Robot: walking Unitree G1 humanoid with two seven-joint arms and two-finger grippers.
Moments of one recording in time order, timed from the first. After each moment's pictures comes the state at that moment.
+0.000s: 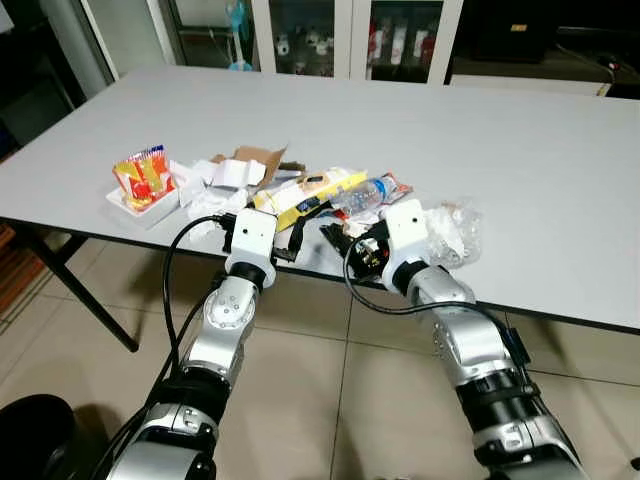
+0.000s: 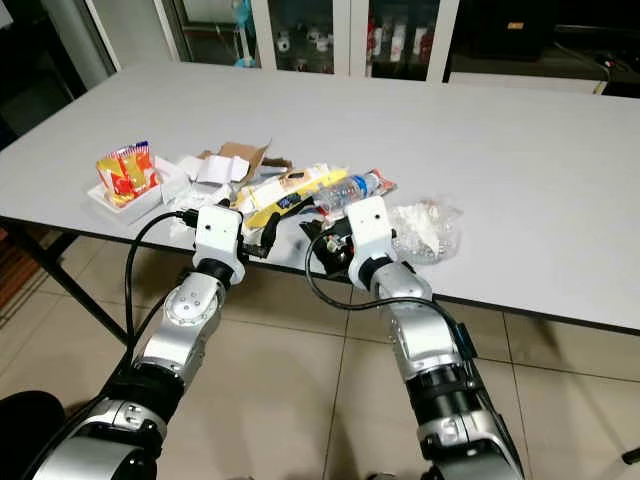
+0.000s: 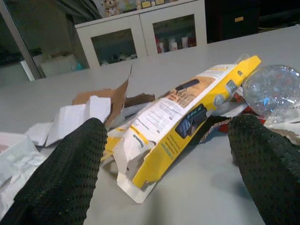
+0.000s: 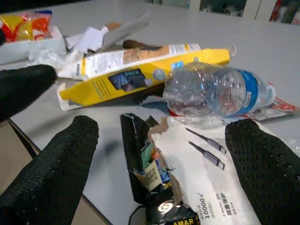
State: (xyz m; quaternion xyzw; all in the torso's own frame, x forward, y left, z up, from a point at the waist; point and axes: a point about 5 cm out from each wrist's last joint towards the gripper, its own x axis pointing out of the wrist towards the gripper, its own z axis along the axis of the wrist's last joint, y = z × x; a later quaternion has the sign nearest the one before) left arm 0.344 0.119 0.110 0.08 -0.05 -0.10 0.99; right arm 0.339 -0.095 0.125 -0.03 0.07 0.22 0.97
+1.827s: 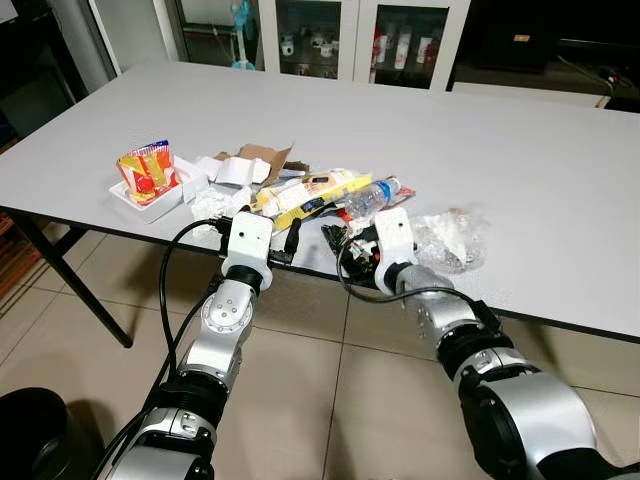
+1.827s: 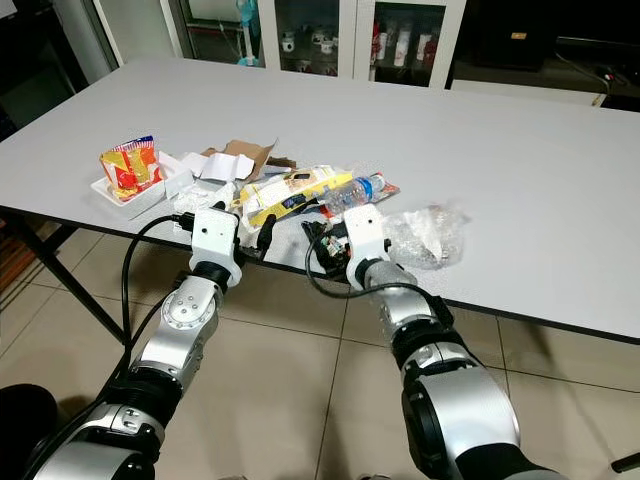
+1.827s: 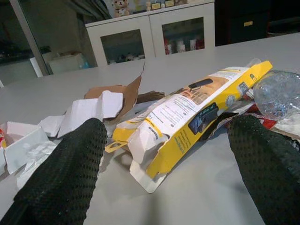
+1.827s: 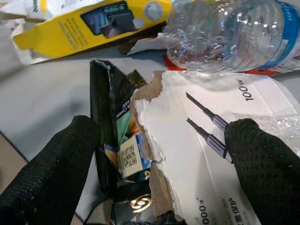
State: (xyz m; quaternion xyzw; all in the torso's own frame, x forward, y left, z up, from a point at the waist) left arm 0.342 0.123 0.108 0.08 -0.05 -0.09 0.99; right arm 0.364 -0.093 0.085 -0.04 0.16 0.20 0.97
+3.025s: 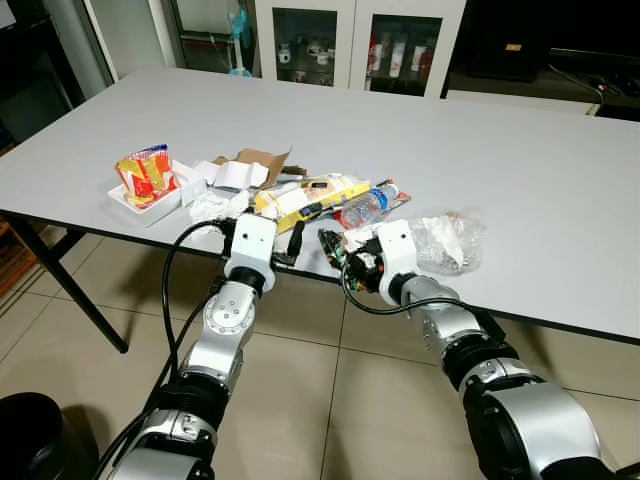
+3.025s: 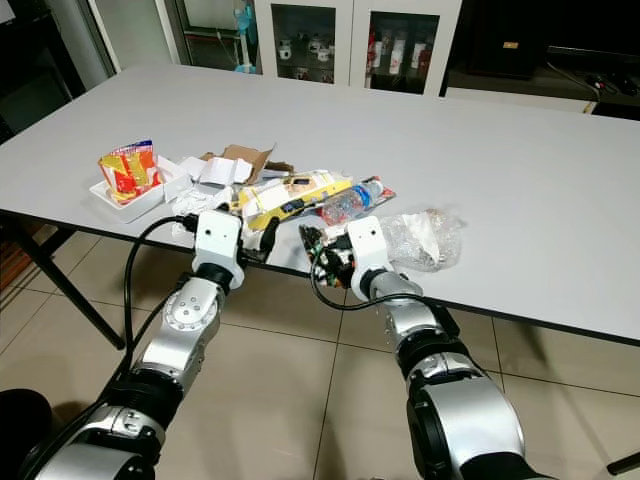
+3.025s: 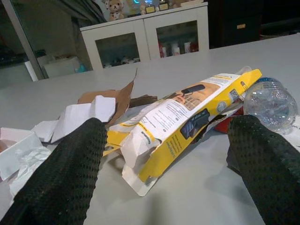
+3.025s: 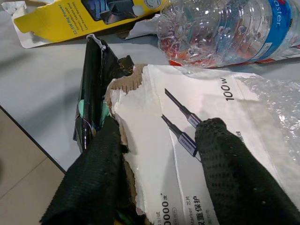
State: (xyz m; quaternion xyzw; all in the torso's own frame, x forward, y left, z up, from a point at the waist) left arm 0.340 0.119 0.106 0.09 -0.05 -0.10 0.99; right arm 0.357 -0.101 0.072 -0.04 0.17 0.21 0.96
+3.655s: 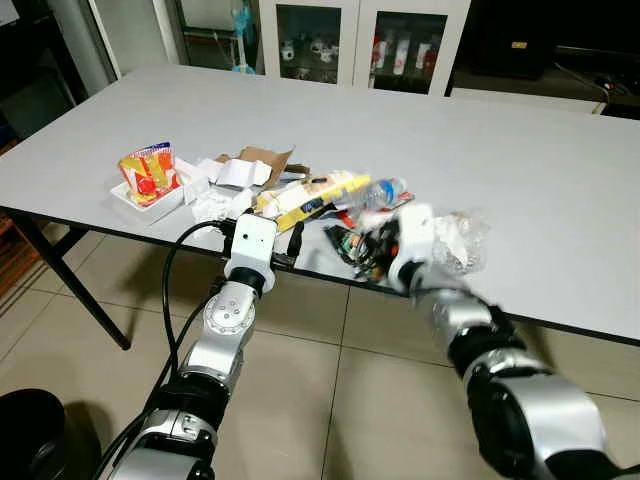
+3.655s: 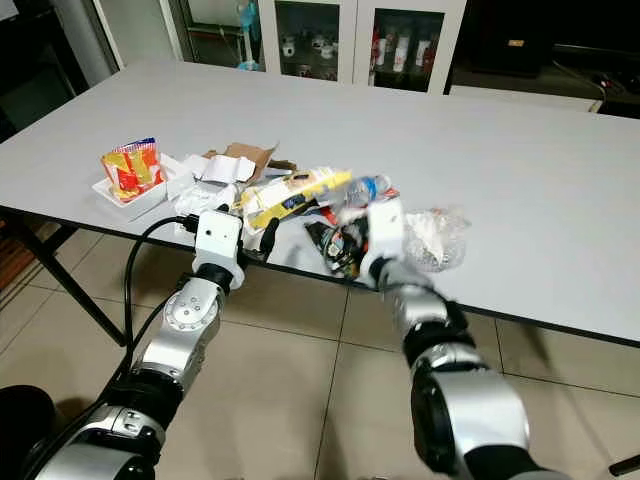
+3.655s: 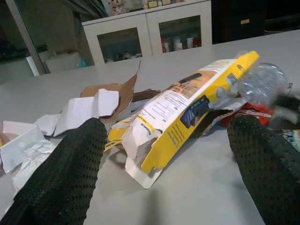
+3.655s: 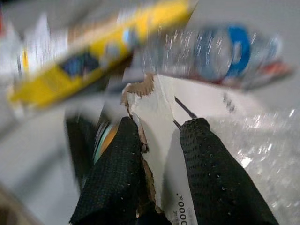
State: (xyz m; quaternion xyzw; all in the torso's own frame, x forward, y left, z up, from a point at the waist) left arm 0.340 0.119 0.105 0.09 -0.05 -0.10 0.99; right arm 0.374 -0.117 0.101 0.06 0.12 0.16 0.98
